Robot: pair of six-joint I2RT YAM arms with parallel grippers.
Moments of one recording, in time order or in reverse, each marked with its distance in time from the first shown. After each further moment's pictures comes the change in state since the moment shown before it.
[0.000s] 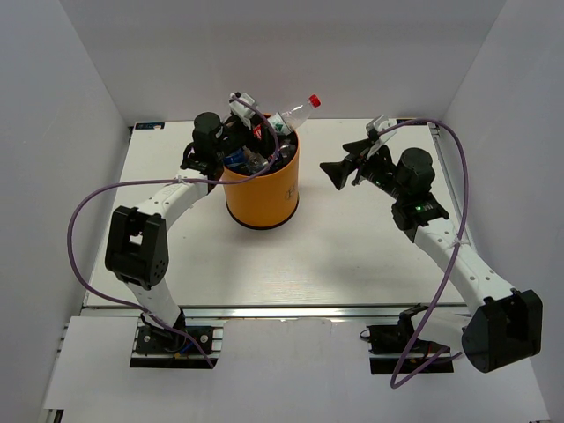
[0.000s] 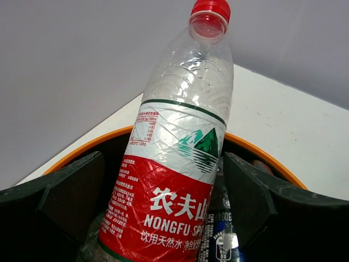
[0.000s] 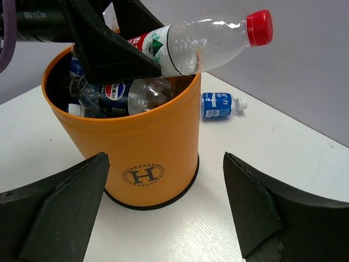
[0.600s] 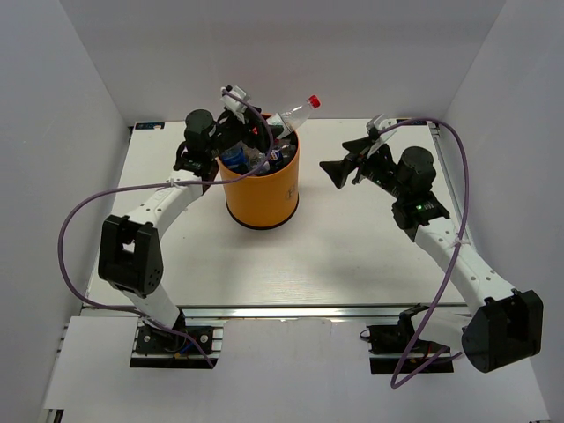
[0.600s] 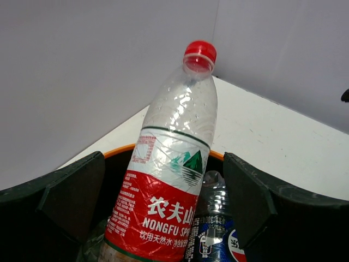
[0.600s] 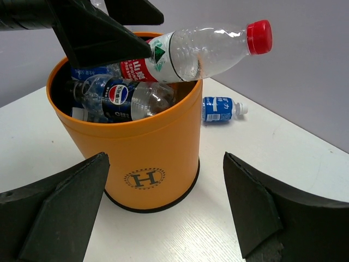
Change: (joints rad) left arm 0.006 -0.062 0.000 0.001 -0.002 -0.058; right arm 0.000 0.000 0.013 -0.001 -0.015 0.000
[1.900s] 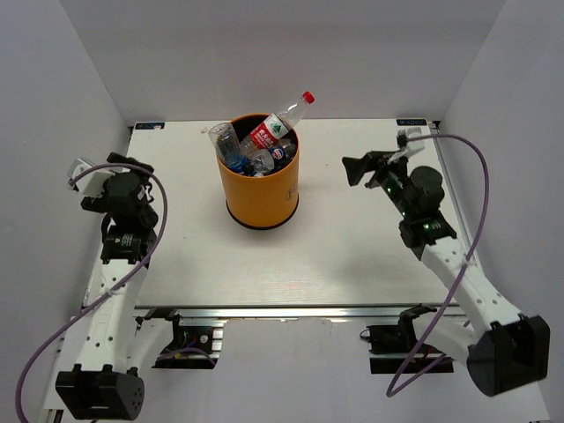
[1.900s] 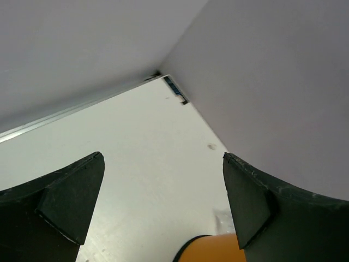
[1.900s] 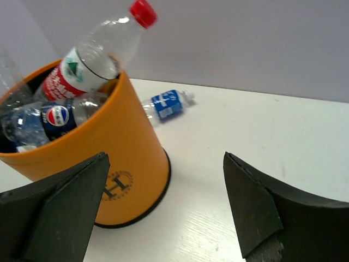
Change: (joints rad) left arm 0.262 -0.809 -0.429 -0.585 -1.260 -0.588; right arm -0.023 -0.090 -0.105 0.023 0.320 0.179
